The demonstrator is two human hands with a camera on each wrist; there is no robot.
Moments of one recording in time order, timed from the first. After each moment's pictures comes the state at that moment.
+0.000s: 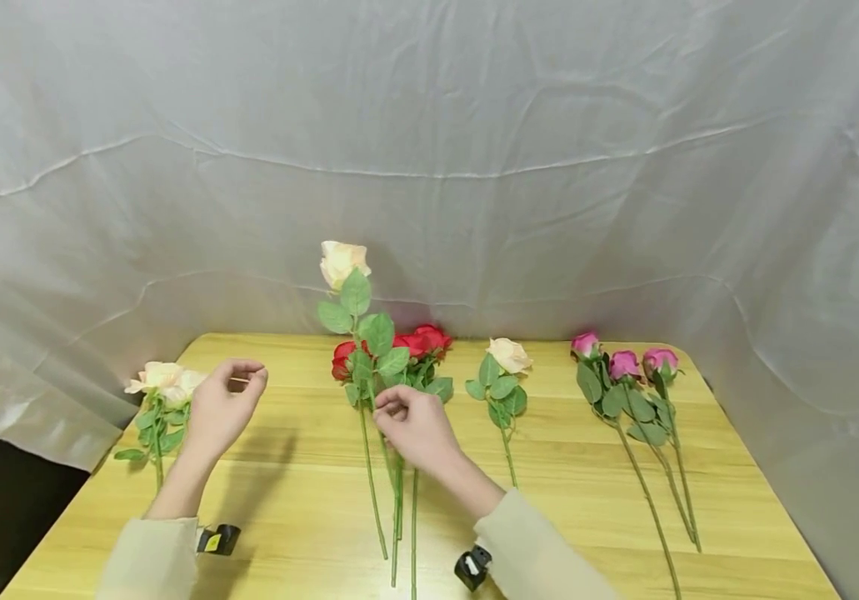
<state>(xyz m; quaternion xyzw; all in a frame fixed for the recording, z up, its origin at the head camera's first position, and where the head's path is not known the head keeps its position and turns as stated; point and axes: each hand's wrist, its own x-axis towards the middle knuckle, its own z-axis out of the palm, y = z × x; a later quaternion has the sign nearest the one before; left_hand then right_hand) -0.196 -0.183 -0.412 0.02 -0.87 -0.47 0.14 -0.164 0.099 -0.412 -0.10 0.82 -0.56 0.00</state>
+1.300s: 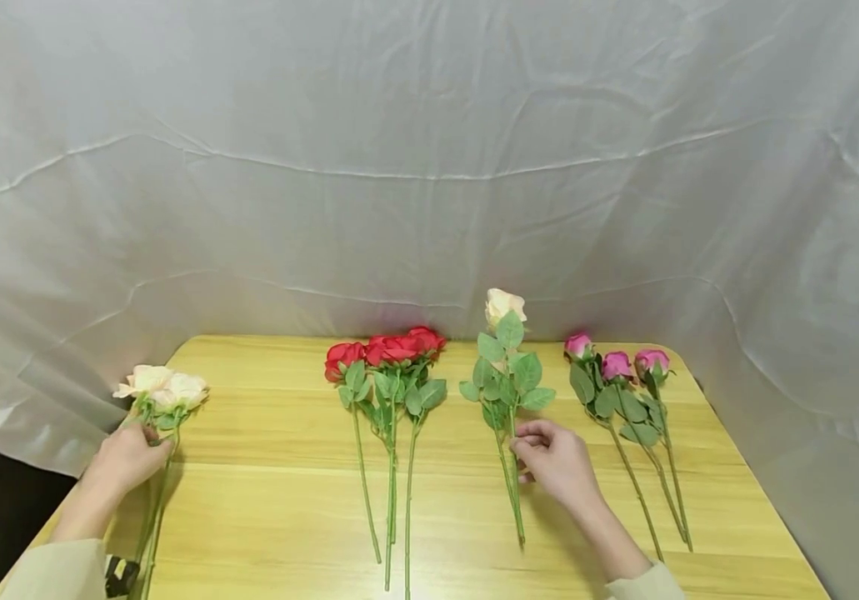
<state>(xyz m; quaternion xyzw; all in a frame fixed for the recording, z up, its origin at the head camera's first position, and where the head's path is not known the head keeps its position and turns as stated) -0.192 -0.325 -0.465 0.07 -0.97 -0.23 -0.05 -0.114 0.257 -0.426 0.11 0.83 -0.54 0.02</state>
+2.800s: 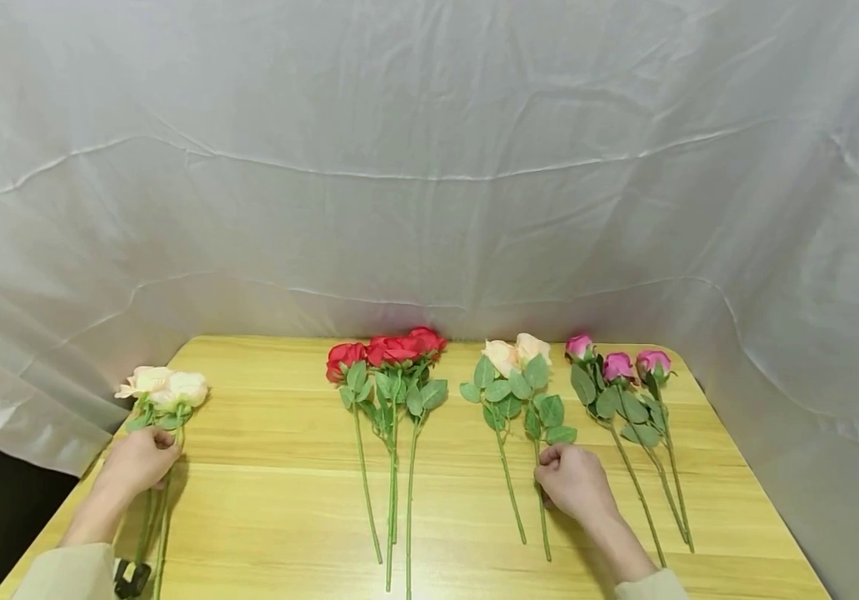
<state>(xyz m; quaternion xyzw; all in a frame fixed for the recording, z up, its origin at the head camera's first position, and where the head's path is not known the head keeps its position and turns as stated) -0.188 -0.314 -0.469 0.05 -0.96 -0.28 -0.07 -0.111 0.285 -0.455 0.13 0.91 -0.38 0.06</state>
